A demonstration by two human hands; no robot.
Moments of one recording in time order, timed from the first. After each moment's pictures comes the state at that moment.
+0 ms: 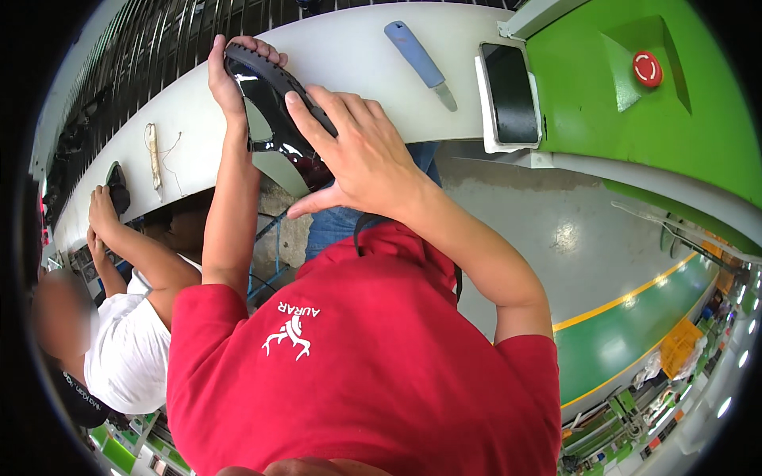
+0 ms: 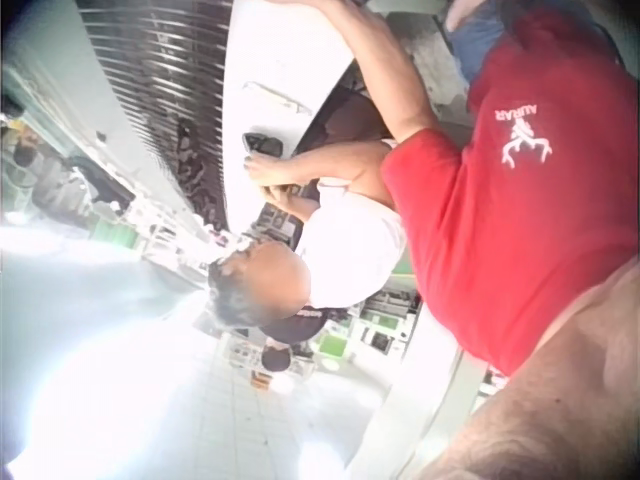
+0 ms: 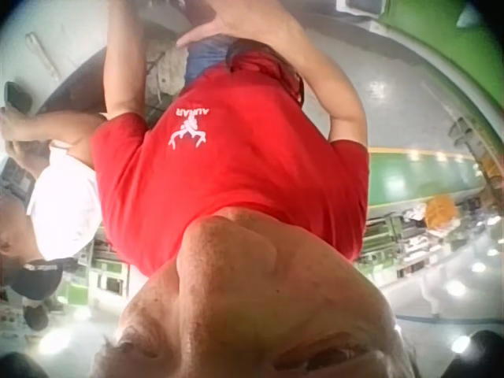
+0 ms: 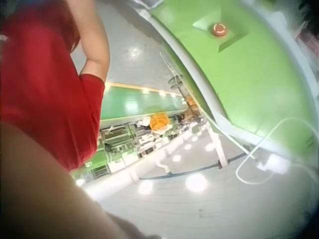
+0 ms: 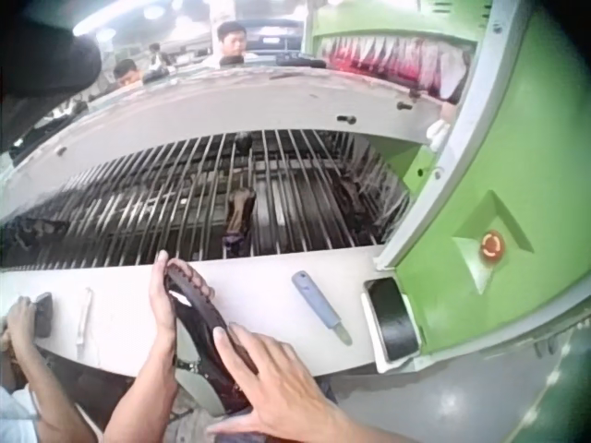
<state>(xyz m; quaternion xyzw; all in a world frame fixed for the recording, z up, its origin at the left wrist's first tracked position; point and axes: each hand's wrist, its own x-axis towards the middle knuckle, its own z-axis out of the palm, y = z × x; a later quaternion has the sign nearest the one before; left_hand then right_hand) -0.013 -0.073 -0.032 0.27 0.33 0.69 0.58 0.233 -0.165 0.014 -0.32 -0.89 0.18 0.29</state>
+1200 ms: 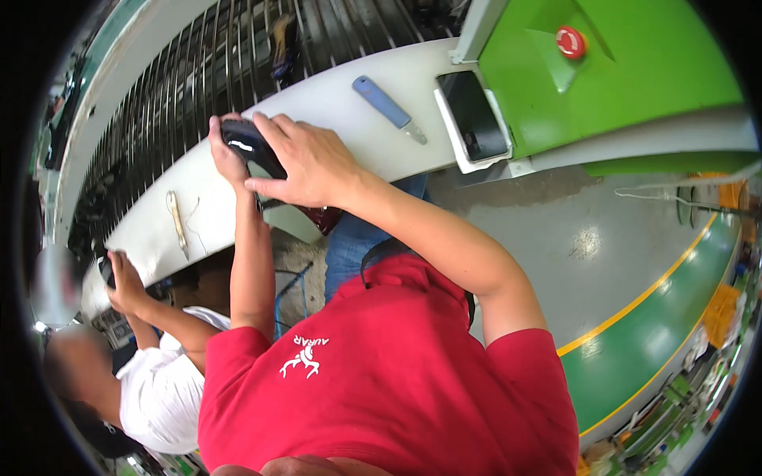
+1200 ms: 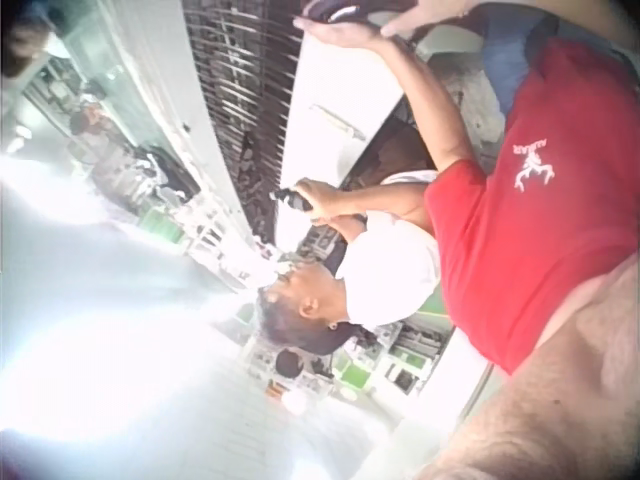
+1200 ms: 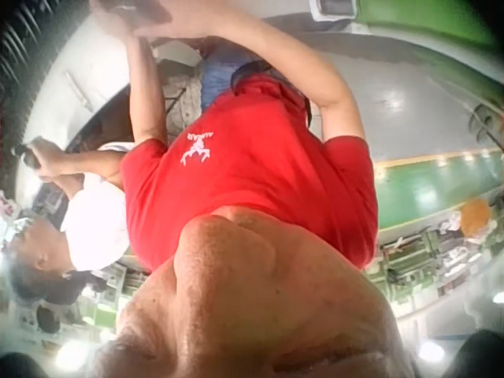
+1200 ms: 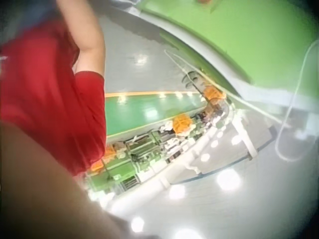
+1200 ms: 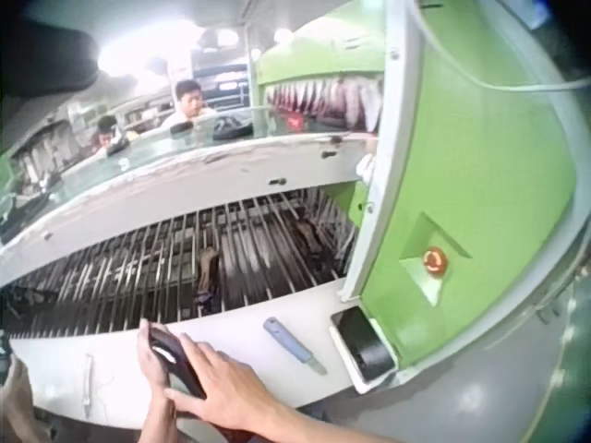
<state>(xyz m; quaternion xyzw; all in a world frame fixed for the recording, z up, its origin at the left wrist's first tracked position) -0.029 -0.068 -0.035 0.39 0.55 0.67 0.31 0.183 -0.114 0.030 -0.37 -0.81 0.28 0.36</state>
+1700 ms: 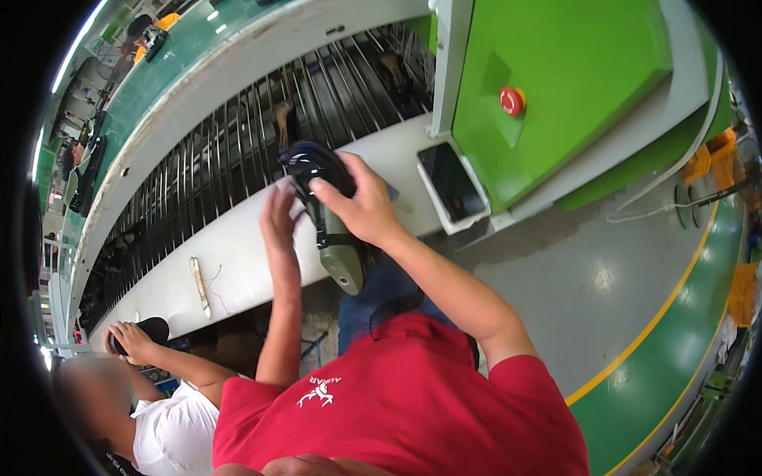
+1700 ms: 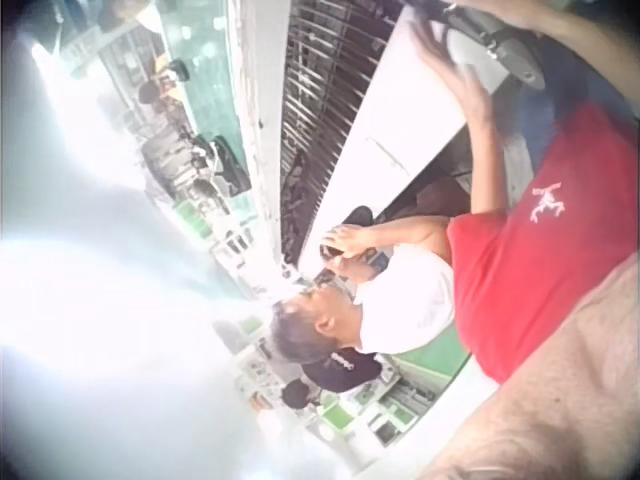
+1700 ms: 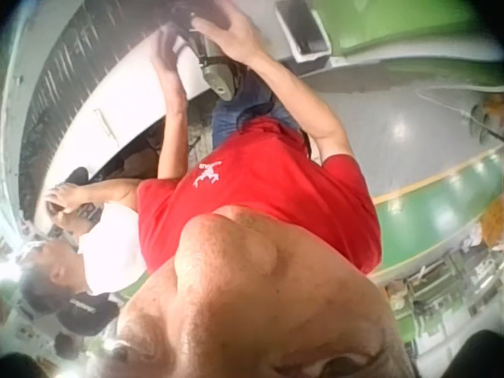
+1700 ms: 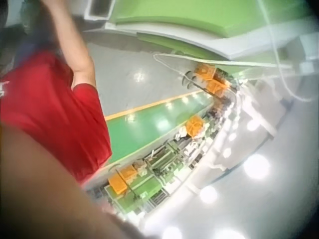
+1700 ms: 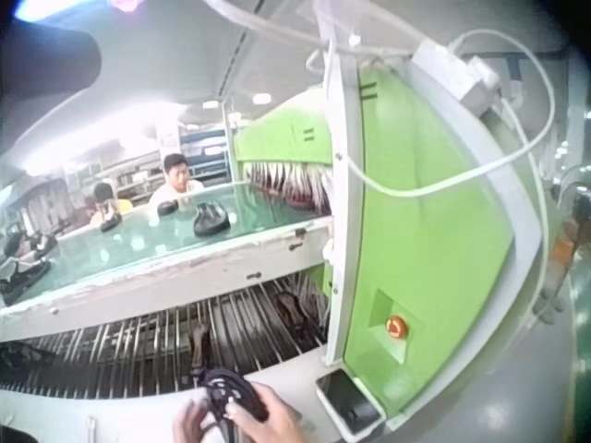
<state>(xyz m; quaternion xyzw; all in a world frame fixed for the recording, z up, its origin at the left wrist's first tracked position) 0.063 -0.151 0.027 0.58 0.41 0.58 0.41 0.237 -0.095 0.020 -0.37 -0.51 0.49 0.60</state>
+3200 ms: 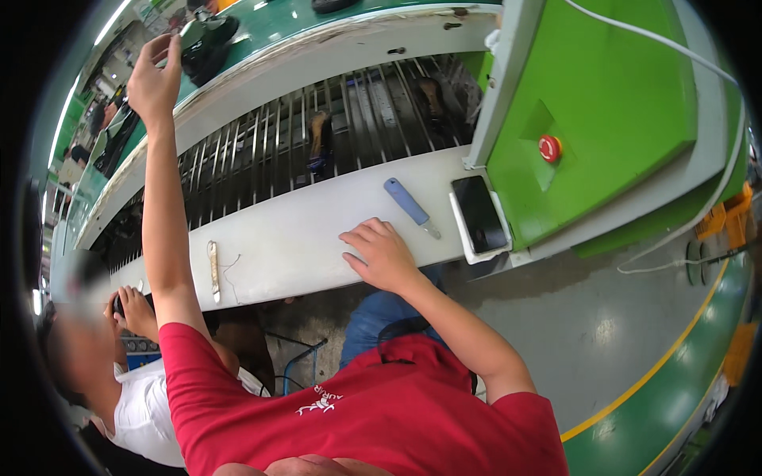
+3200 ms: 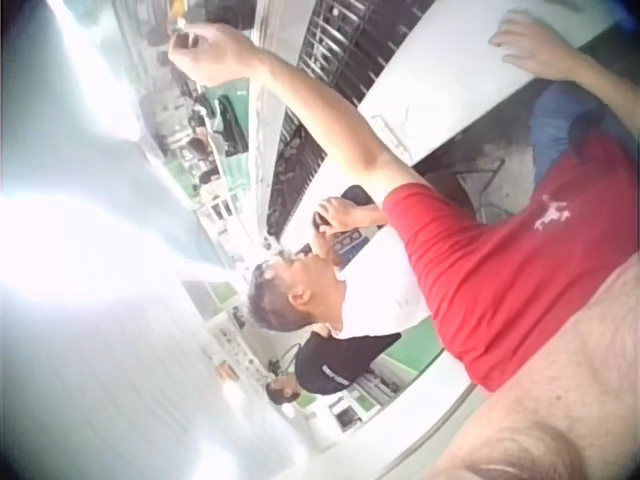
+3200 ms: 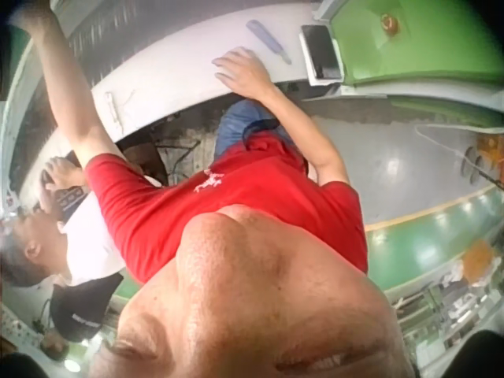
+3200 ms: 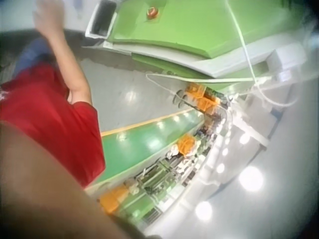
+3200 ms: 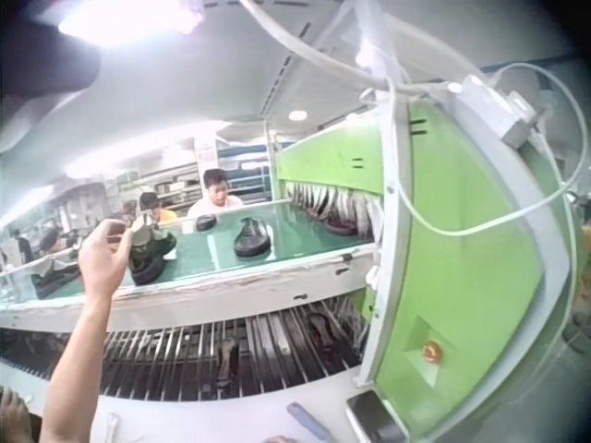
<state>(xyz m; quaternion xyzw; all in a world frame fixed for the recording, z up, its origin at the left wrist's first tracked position) -0.111 0.066 0.290 0.55 0.58 0.48 -0.37 0.230 -0.133 -0.021 -0.35 -0.83 0.18 0.39</state>
